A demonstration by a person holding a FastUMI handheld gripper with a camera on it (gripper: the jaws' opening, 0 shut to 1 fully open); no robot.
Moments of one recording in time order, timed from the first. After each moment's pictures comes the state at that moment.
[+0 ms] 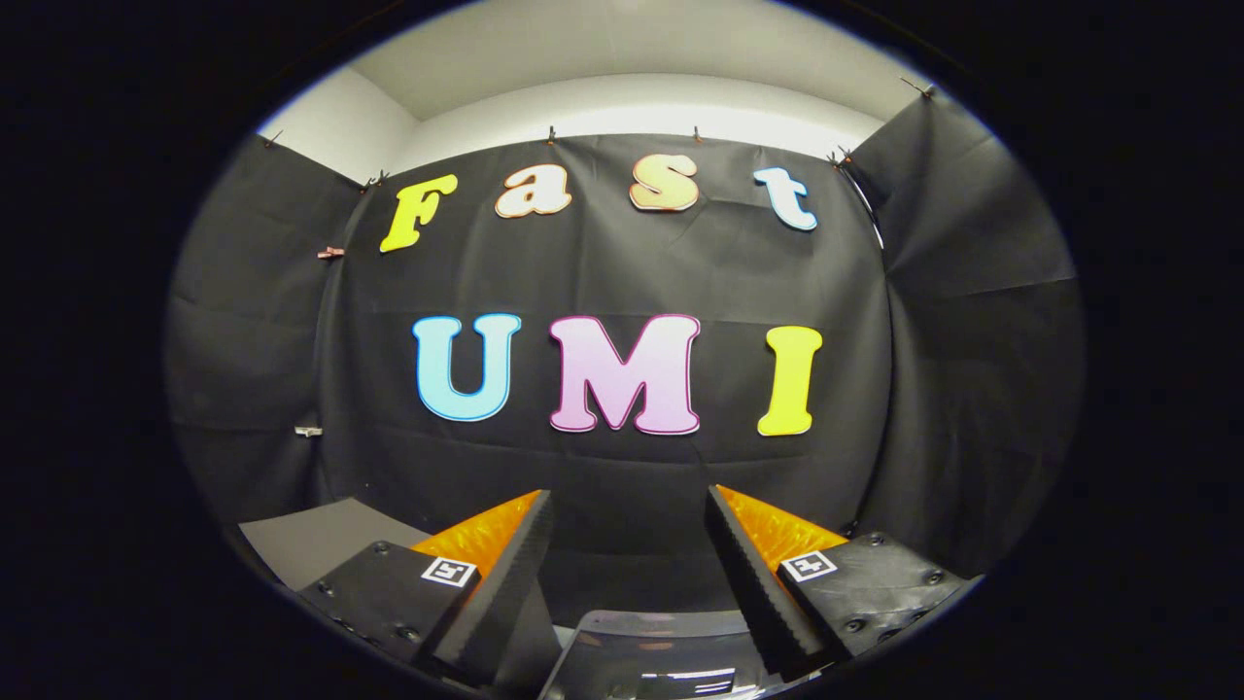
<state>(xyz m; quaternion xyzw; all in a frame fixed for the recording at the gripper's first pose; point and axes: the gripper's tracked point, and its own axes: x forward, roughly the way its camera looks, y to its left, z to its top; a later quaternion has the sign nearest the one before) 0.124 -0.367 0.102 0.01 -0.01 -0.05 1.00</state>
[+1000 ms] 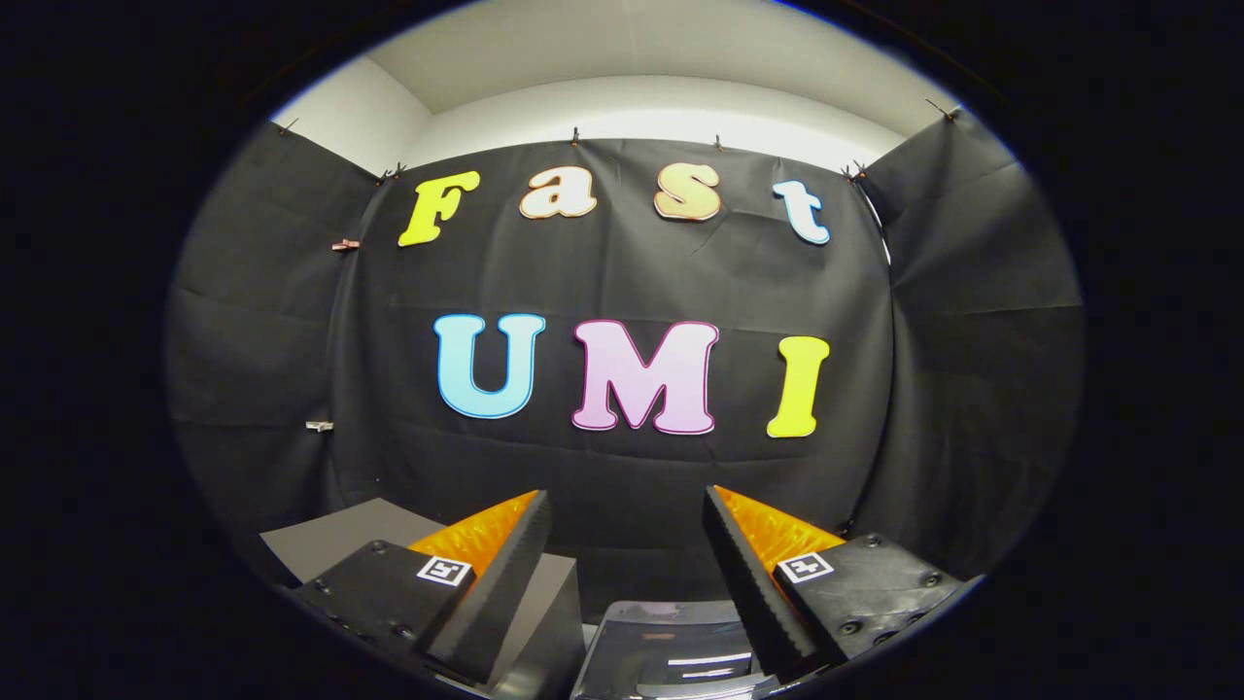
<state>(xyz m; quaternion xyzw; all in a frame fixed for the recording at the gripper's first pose) 0.099 -0.322 0.105 -0.02 0.00 -0.05 1.00</state>
